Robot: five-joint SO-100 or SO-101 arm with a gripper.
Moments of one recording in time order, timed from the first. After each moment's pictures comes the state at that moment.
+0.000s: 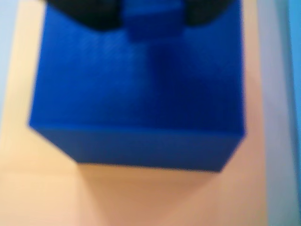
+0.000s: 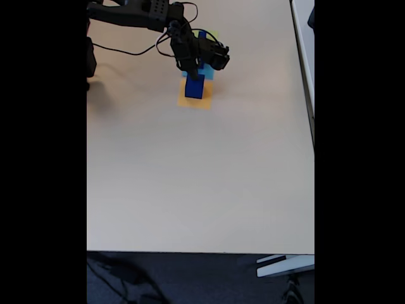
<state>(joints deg) 7.1 76.6 82.4 63.3 83.5</state>
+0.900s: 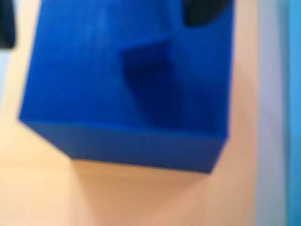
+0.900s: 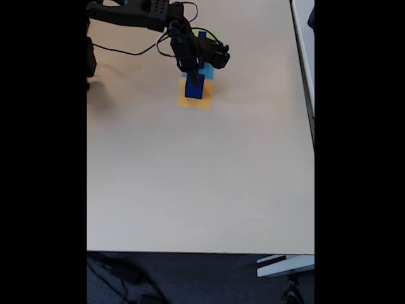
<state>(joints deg) 6.5 76.6 80.8 64.4 81.3</state>
